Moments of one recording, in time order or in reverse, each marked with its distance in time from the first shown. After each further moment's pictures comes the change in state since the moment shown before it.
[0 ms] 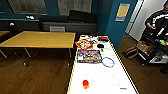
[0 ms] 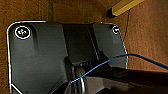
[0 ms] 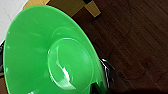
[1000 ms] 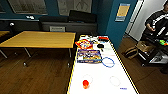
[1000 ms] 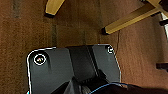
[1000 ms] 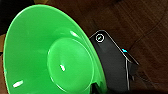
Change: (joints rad) left arm -0.087 -0.454 0.542 -0.002 0.001 -0.010; right arm -0.117 0.484 -0.387 -0.159 0.128 -0.026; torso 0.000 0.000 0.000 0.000
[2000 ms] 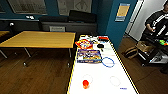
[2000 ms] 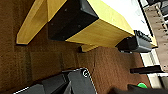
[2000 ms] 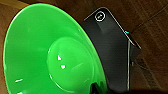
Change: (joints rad) left arm -0.340 -0.224 0.436 -0.010 0.241 -0.064; right arm -0.032 0.251 -0.279 -0.062 -0.079 -0.003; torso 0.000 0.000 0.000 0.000
